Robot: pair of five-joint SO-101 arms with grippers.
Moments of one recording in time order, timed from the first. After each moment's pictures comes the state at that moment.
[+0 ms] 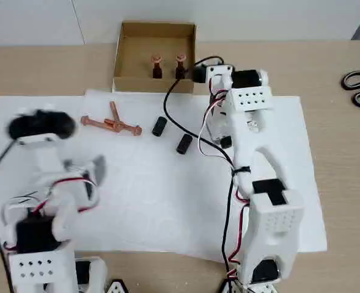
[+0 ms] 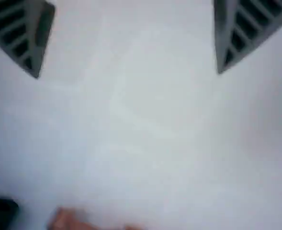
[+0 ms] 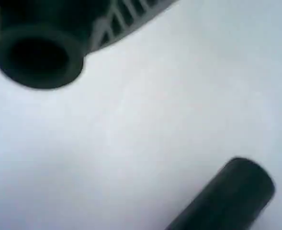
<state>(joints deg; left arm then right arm) -12.2 -65.0 47.5 74.0 8.9 -11.3 25.7 -28.2 95.7 9.2</state>
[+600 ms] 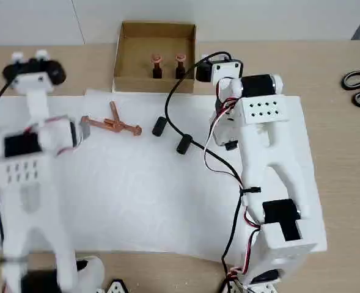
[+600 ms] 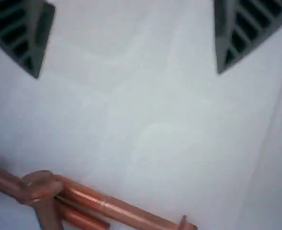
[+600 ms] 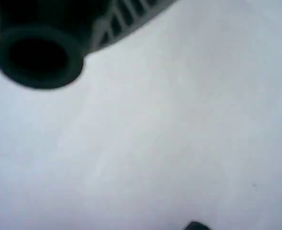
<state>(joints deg) -14.5 -17.3 15.0 74.2 1.4 -11.4 10.8 -16.8 96.0 9.2</state>
